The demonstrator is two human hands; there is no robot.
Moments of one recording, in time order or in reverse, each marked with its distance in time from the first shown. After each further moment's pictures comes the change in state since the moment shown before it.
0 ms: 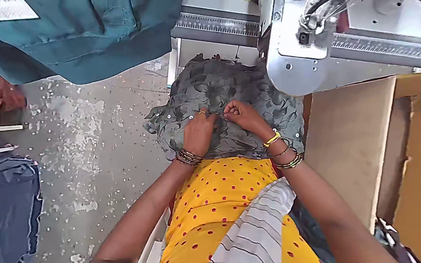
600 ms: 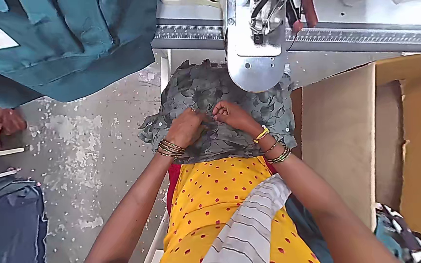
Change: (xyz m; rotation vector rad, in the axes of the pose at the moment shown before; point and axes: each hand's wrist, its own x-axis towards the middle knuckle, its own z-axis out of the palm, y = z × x) left_hand 0.029 -0.019 -0.030 -0.063 -0.253 0.239; right_hand 0.003 0.010 0.001 0.073 -0.011 -0.050
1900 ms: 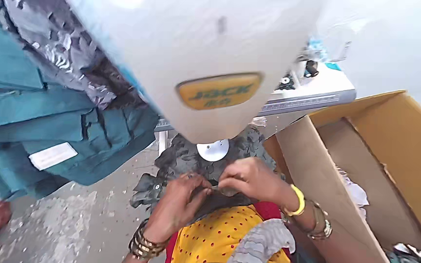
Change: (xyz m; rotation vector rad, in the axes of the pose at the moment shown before) left_hand -0.046 0.071 -0.074 -0.189 0.350 0.348; right_hand -0.114 -0.086 -0.079 -0.291 0.327 -0.593
